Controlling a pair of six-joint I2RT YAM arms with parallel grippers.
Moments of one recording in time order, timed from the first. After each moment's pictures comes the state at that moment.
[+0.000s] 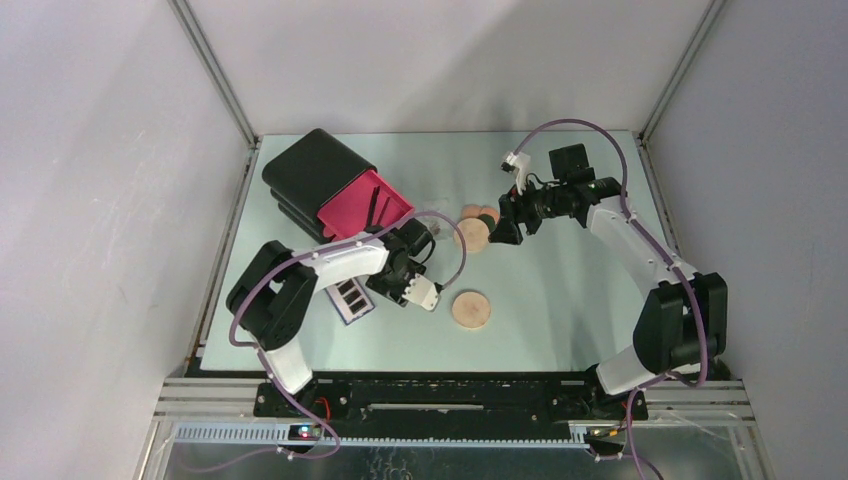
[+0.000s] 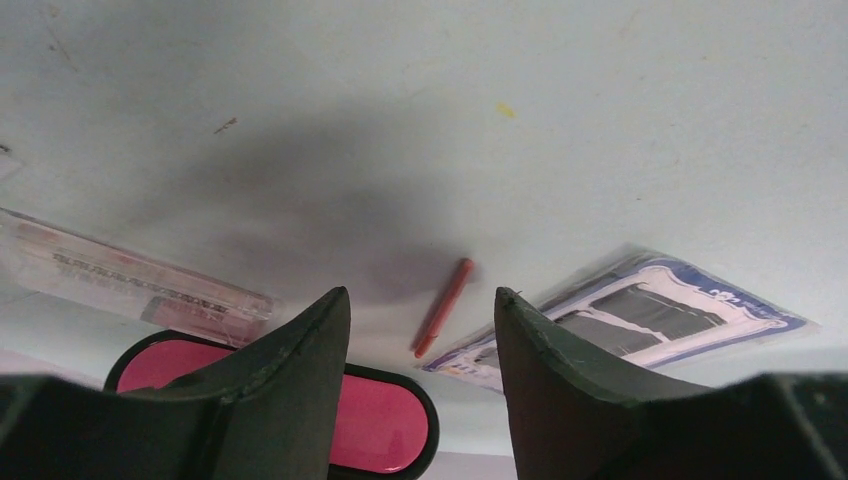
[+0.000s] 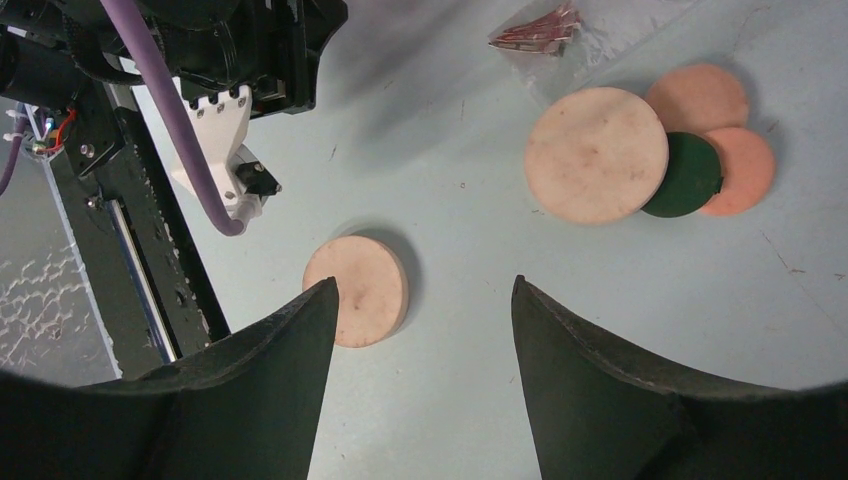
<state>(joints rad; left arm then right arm) -0.71 1.73 1.06 -0.76 -0.14 1.36 0.25 1.52 1.27 -0.65 -0.79 -0.36</state>
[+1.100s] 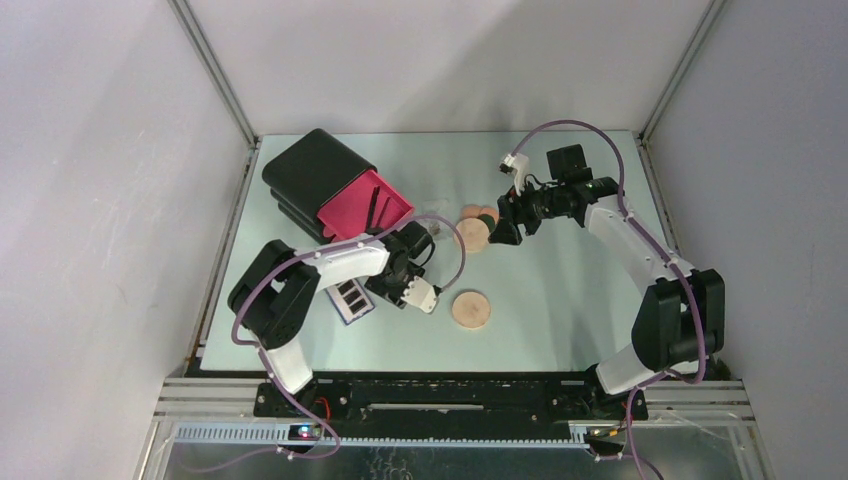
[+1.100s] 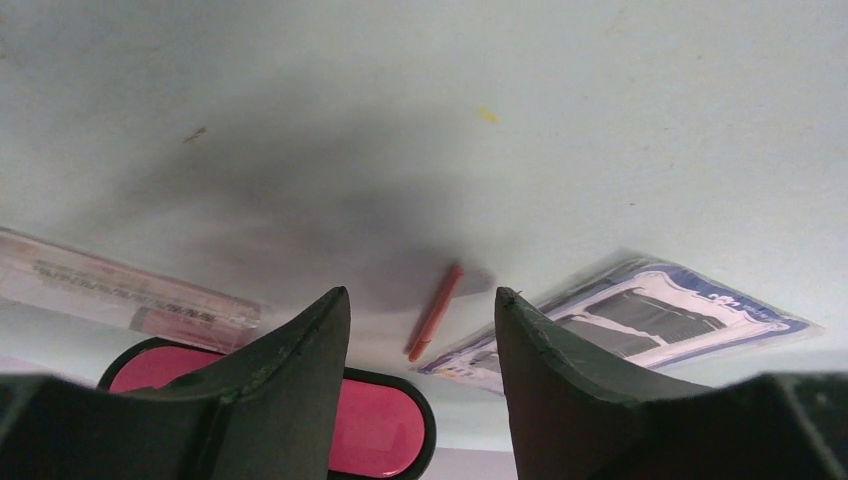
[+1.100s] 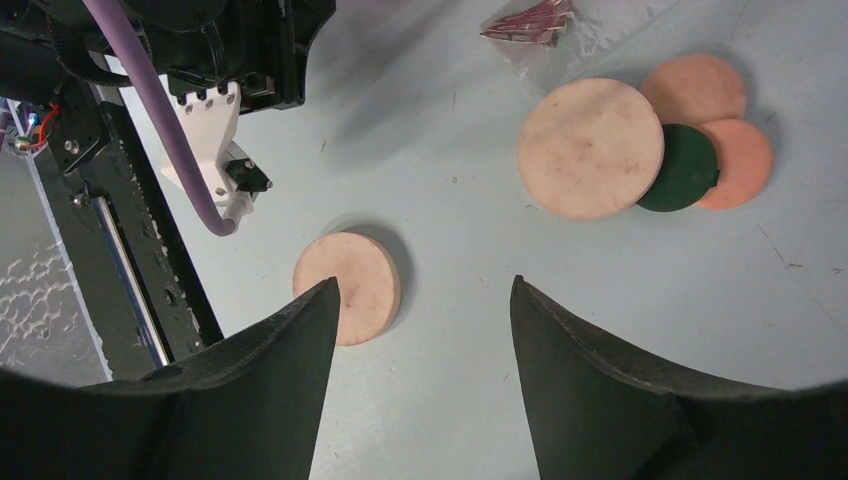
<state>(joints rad) -0.71 1.74 1.05 -0.73 -0.16 1.38 0.26 1.54 1.27 -0.65 -0.77 -0.37</state>
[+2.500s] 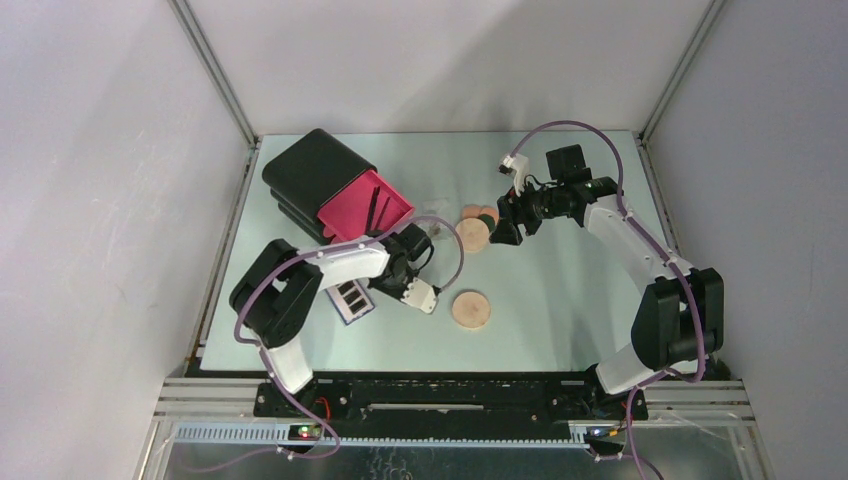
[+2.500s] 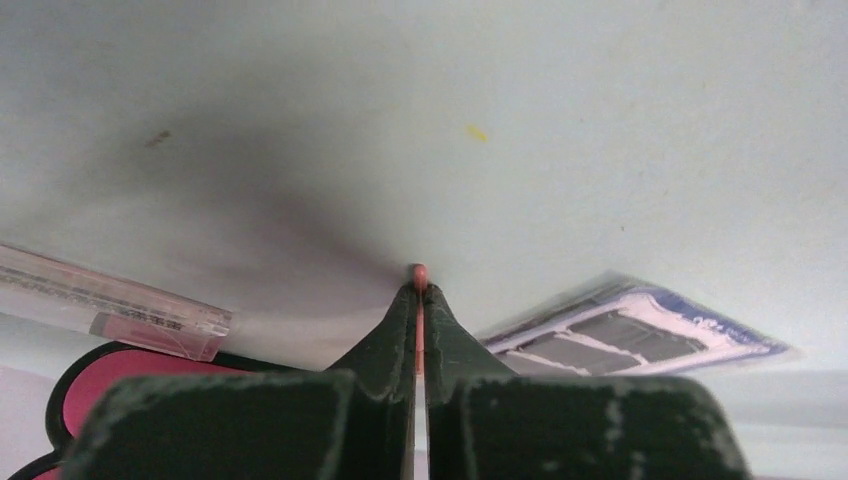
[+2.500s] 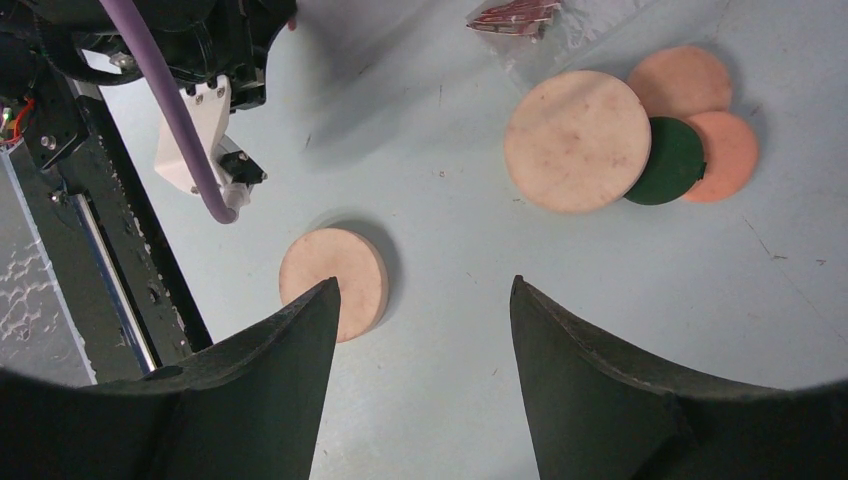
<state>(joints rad) -0.71 1.76 1.02 -0.72 -0.17 1.34 0.26 1.54 1.27 -0.66 -0.74 -0.39</state>
